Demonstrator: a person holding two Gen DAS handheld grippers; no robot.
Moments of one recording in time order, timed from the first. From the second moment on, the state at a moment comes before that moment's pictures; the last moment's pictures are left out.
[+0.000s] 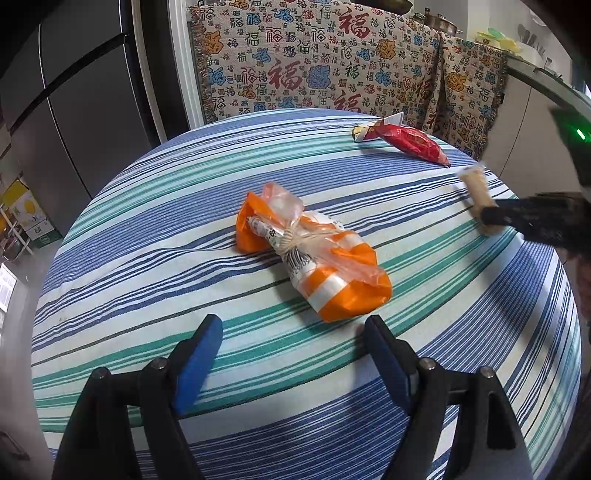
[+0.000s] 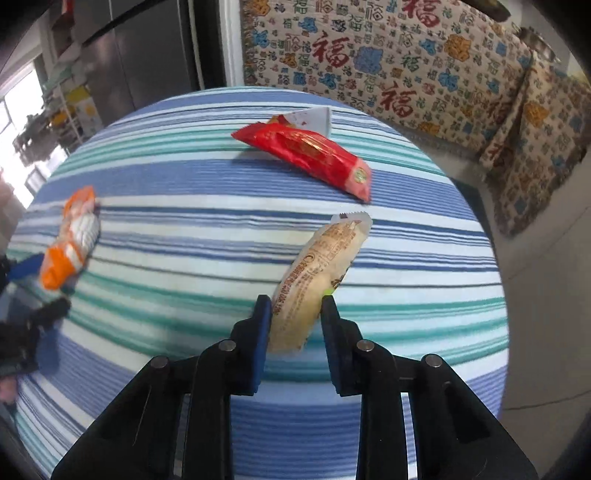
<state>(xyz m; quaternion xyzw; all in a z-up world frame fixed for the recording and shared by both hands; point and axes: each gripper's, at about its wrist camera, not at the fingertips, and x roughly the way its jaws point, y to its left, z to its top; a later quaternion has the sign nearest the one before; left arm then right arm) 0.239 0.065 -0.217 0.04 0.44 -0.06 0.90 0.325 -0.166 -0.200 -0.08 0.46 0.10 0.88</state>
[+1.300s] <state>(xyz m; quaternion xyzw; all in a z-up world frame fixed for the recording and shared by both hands) 0.265 0.055 -0.198 0.03 0.46 -0.14 0.88 0.317 -0.190 -0.207 -0.04 0.47 0.14 0.87</state>
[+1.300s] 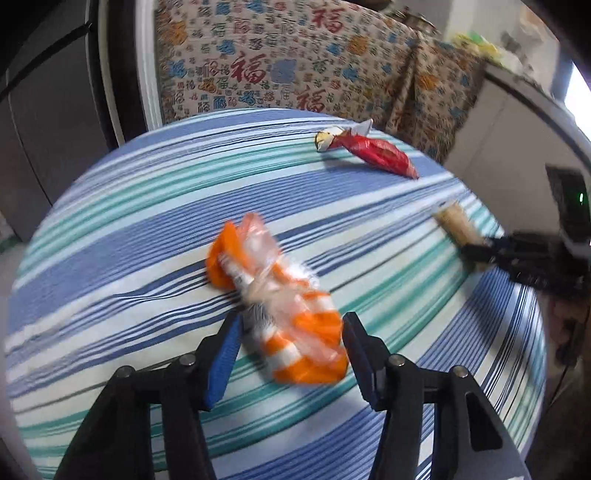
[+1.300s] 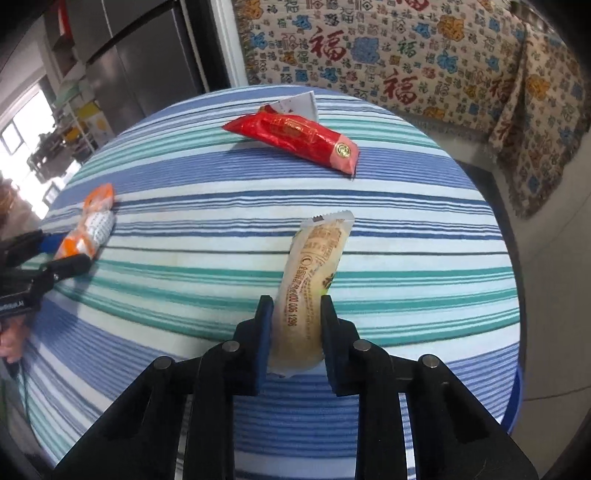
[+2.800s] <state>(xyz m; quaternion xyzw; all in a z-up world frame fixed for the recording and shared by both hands) 0.239 0.002 -0.192 0.01 0.41 -0.14 0.90 0.280 -0.233 -0.176 0.01 0.44 0.14 0.88</state>
